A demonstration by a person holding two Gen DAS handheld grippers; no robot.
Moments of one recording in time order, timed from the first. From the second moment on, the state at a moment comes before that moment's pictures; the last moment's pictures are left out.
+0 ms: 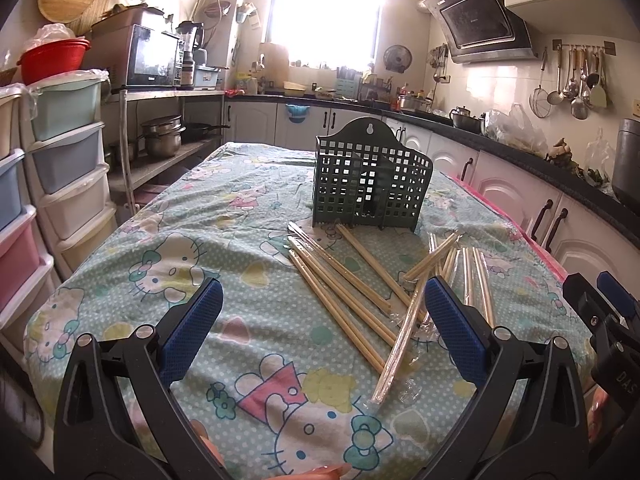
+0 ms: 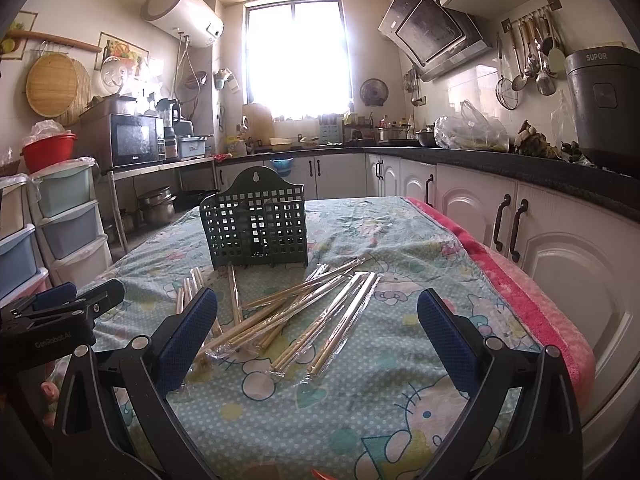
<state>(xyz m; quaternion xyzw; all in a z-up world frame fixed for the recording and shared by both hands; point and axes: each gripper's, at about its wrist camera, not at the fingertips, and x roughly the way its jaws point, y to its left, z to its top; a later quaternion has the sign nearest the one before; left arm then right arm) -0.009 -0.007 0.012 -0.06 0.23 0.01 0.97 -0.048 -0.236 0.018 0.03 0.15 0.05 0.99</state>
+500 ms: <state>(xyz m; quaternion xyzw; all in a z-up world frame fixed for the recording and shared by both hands) -0.009 -0.008 0.014 -0.06 0.23 0.01 0.97 -0.048 -0.237 0.017 0.03 0.15 0.05 0.99</state>
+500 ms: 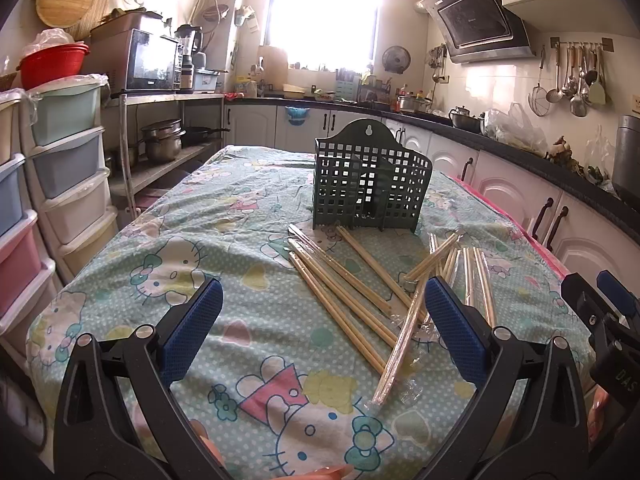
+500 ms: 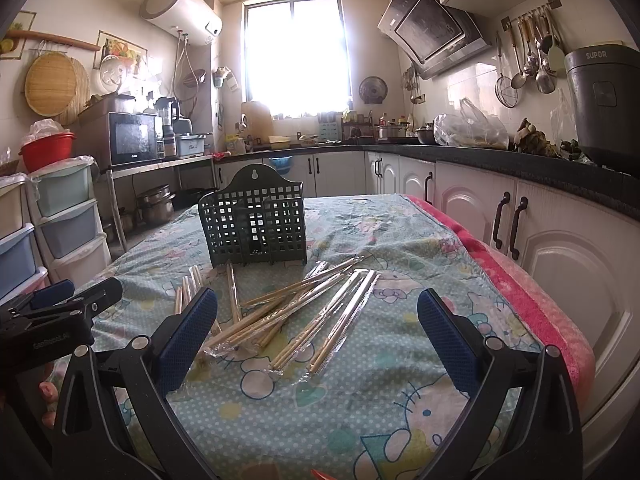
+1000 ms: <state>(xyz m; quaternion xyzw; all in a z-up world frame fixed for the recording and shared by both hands) -0.006 -0.009 0.012 -0.05 0.23 0.01 0.97 -0.041 -0.237 0.012 0.02 0.16 0.06 0.98</state>
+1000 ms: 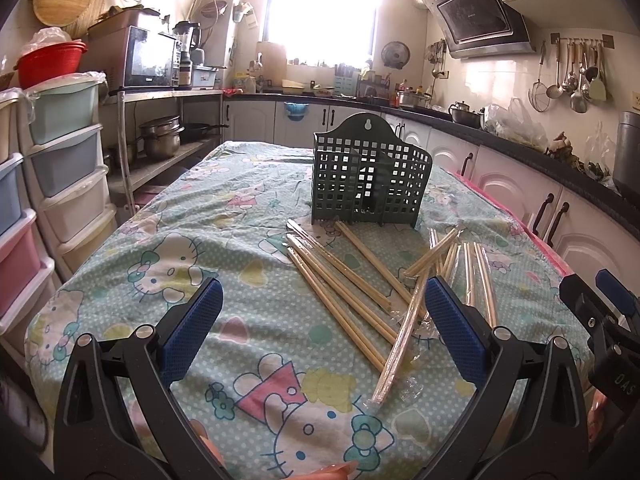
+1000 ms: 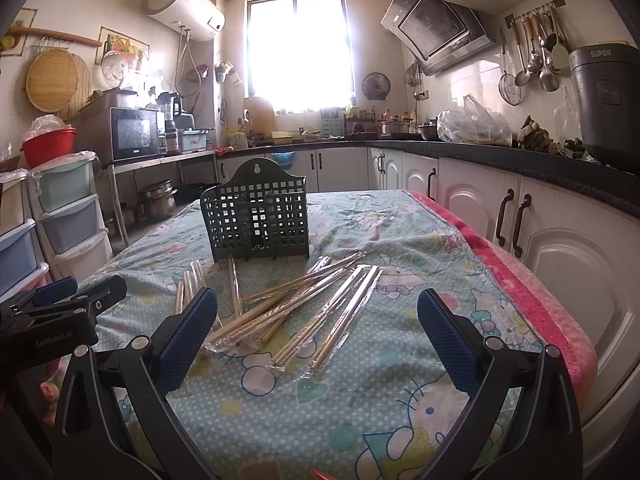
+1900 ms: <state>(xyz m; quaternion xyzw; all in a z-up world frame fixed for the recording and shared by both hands) 0.083 0.041 -0.003 -0.12 0.34 -0.02 0.93 0.079 -0.220 -0.005 0.02 0.34 0.17 0.92</state>
